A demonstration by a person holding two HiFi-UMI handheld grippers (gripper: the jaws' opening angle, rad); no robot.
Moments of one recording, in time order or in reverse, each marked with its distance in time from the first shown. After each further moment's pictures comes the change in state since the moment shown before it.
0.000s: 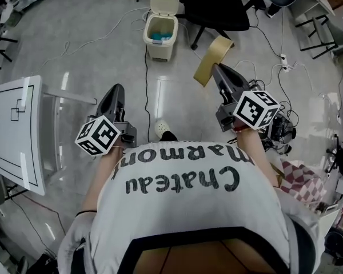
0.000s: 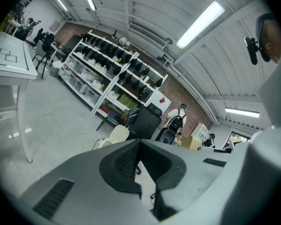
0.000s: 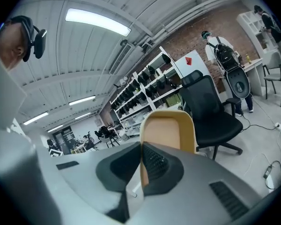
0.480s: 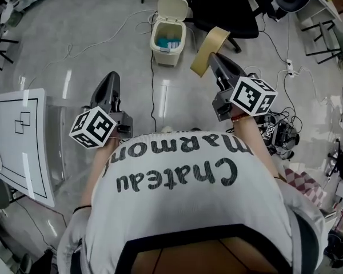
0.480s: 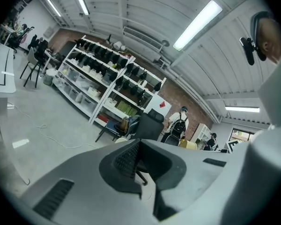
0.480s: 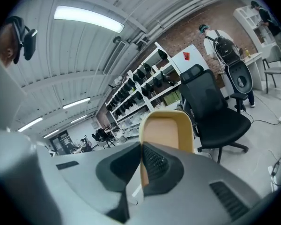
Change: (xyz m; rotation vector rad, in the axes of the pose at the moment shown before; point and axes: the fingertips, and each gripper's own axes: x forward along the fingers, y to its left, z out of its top) left arm 0.072 0.037 0.089 0.073 -0.066 -0.017; right arm 0.115 -0.020 0.036 0.048 0.001 -0.019
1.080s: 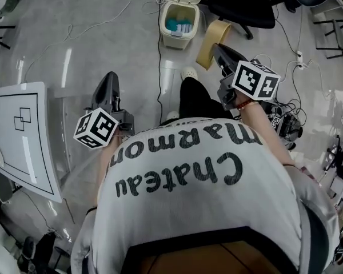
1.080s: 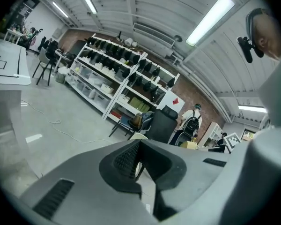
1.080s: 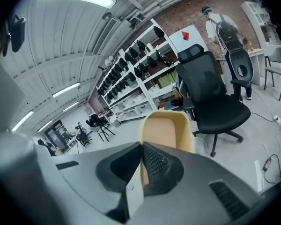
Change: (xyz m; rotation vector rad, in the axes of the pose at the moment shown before) left arm 0.003 0.093 -0.020 -0.049 0.054 0.131; right arm 0.089 -0.024 -0.051 0.032 0.223 -0.093
